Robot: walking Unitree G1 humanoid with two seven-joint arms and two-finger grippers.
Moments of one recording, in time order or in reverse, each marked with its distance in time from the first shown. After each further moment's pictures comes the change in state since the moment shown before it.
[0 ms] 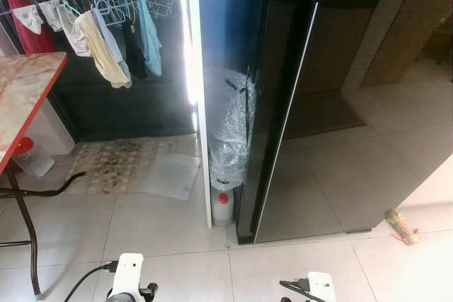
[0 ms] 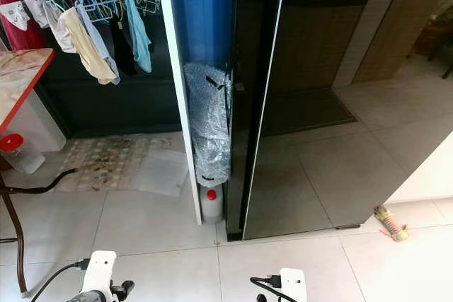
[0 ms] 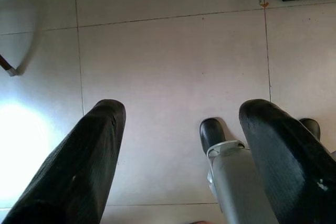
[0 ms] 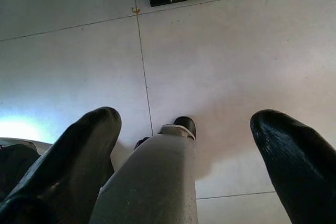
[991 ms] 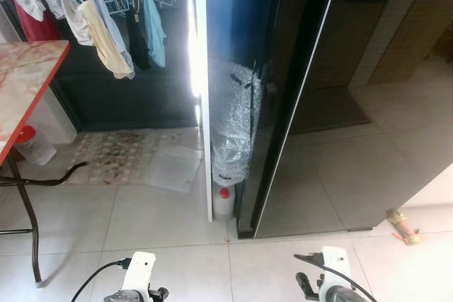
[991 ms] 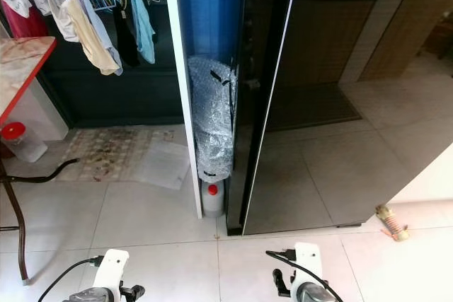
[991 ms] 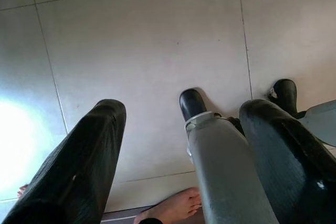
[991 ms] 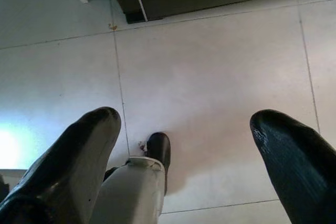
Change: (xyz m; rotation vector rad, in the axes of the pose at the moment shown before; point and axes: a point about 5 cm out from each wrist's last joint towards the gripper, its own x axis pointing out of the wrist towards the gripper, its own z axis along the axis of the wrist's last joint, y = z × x) left arm 0.003 -0.014 0.005 0.086 0.086 -0.120; right arm 0.000 -0.031 0.052 -0.004 -0.044 -0.067
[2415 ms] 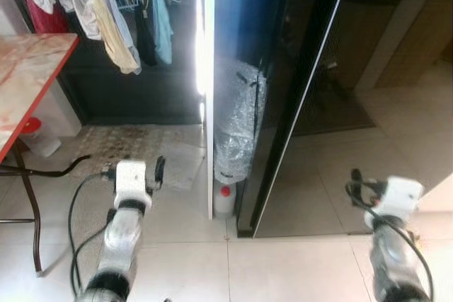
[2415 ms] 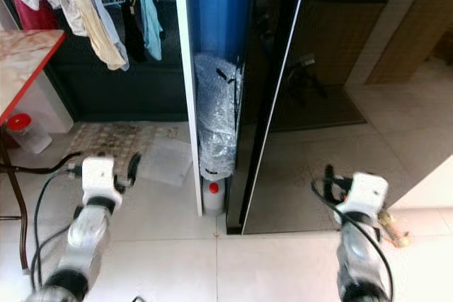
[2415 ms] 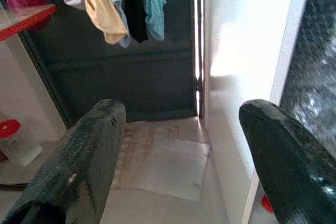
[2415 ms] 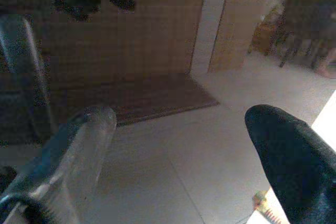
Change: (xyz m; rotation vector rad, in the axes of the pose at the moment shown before) left arm -0.064 0.012 0.153 0.010 -1.092 0.208; right arm -0.056 -0.057 0.139 0.028 -0.956 -0.222
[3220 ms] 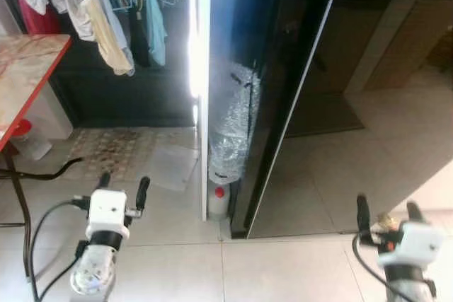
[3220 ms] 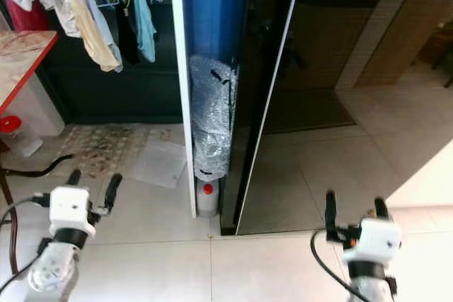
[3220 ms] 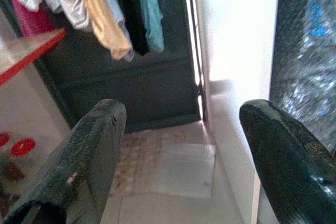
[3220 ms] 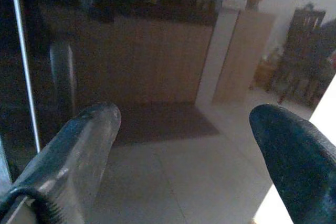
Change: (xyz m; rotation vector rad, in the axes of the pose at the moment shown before) left arm -0.055 0.026 0.028 0.099 -0.041 -0.026; right arm -0.080 0.008 0.016 -0.039 -0.128 0.083
